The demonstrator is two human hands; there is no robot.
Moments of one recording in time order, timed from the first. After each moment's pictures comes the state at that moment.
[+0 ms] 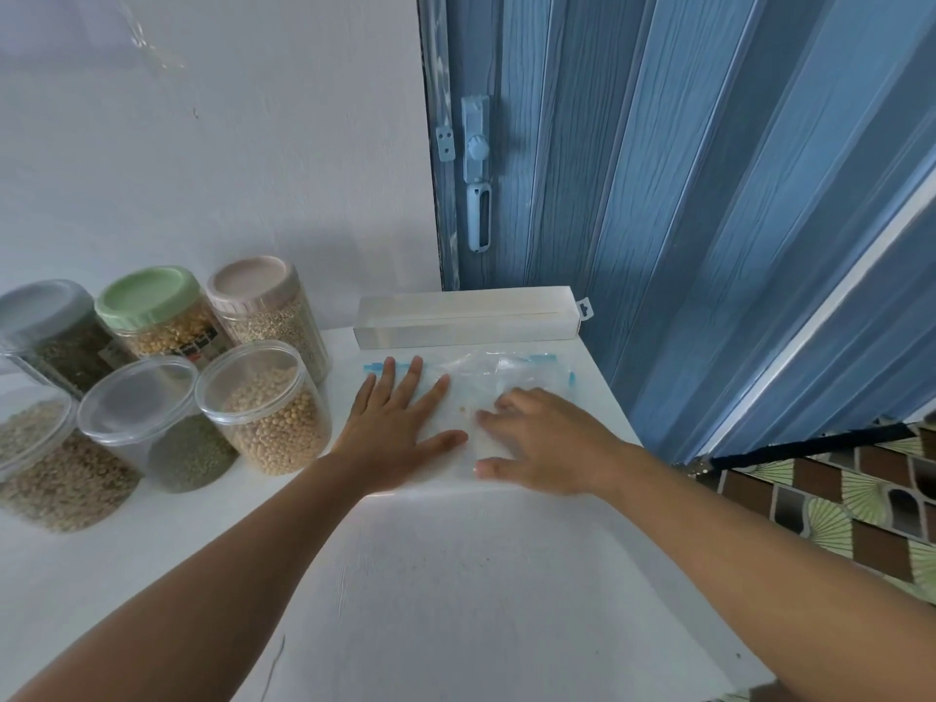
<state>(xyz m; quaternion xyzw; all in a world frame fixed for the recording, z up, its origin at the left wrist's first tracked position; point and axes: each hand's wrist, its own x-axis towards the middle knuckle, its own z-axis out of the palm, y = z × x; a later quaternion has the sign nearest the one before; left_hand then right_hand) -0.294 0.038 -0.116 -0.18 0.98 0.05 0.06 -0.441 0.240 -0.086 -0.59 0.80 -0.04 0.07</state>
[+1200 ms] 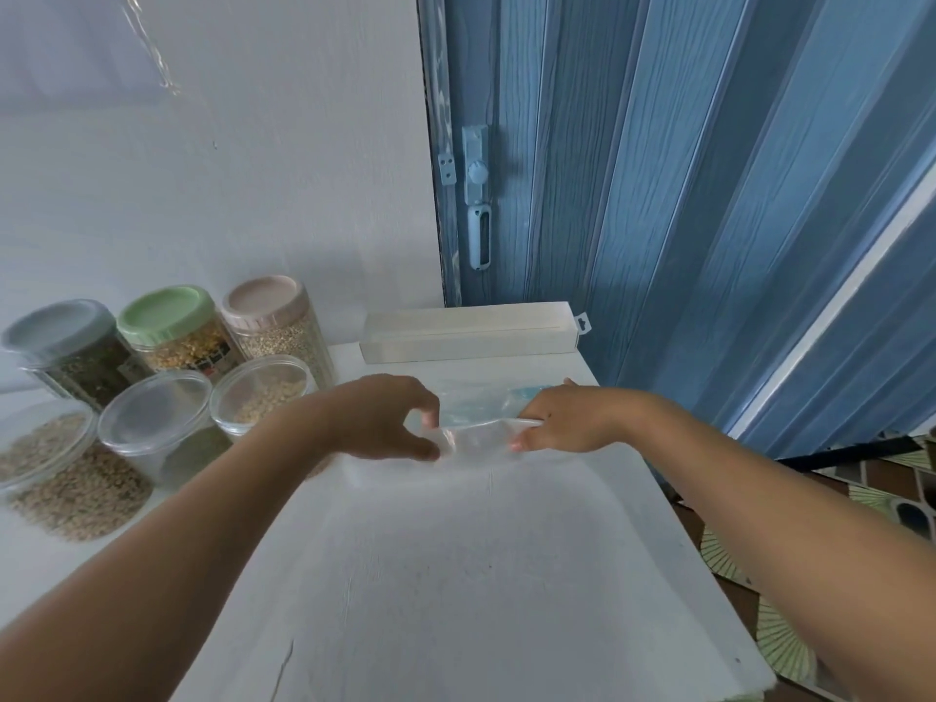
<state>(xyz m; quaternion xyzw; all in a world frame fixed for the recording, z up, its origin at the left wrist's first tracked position) -0.283 0.052 0.008 -0.12 0.97 0.13 0.15 -0.469 0.241 -0.027 -0.51 0.80 -0.03 0.31</state>
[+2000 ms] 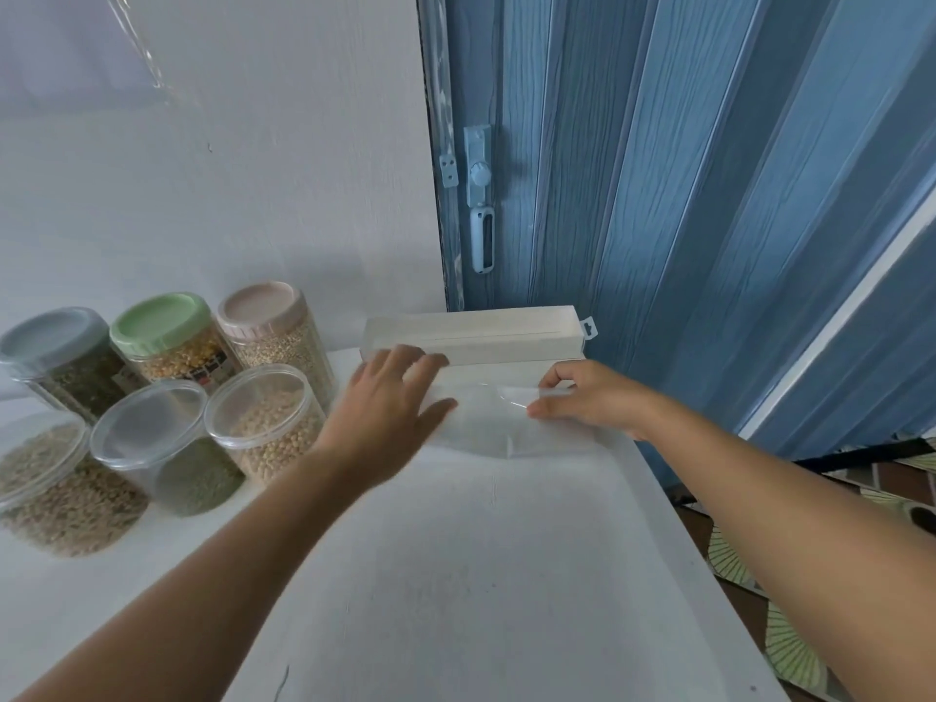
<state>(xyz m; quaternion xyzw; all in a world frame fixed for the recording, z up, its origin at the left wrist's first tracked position) -0.291 0.051 -0.038 -0.13 0.98 0.01 -0.15 -0.517 0.238 -0.059 -0.33 0.82 -0.35 0.31</state>
